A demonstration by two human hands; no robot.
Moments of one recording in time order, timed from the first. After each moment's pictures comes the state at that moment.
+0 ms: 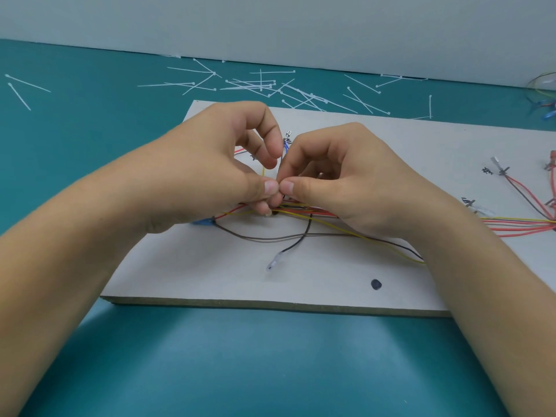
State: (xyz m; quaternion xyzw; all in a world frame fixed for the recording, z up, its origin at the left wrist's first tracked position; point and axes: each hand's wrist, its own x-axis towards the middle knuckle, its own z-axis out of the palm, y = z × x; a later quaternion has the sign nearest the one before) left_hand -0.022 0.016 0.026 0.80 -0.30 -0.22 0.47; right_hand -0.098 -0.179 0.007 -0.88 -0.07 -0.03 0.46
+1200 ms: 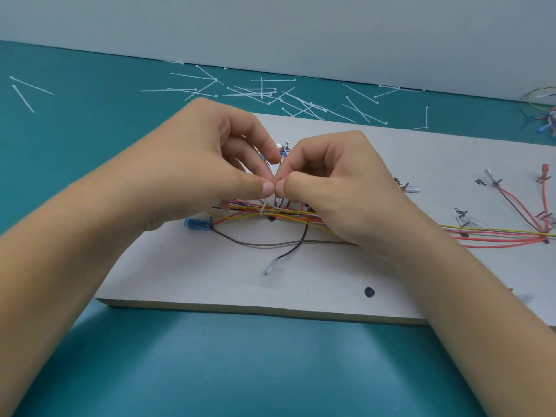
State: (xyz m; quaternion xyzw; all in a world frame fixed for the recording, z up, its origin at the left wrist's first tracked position) left_hand -0.015 0.019 0.029 0.81 -0.30 -0.18 0.47; right_hand -0.097 -0.159 0.009 -0.85 0.02 -0.09 0.51
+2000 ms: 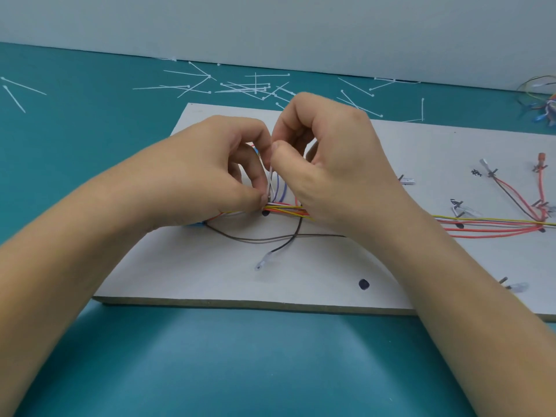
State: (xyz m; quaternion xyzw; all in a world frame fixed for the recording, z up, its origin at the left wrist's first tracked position) left_hand -0.018 0.012 0.026 0.84 -0.37 -0.18 0.36; right_hand -0.092 -0.151 0.014 -0.89 -0.03 -0.25 0.37
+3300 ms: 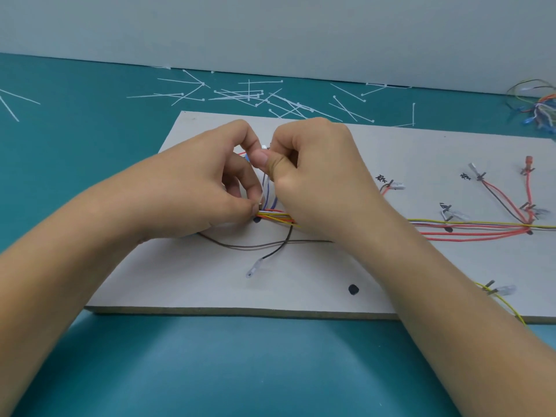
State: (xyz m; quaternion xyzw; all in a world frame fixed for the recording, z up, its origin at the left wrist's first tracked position) left_hand -0.017 0.011 0.020 0.84 -0.37 -0.18 0.36; right_hand -0.088 -0.150 0.014 -0.93 0.07 -0.19 0.31
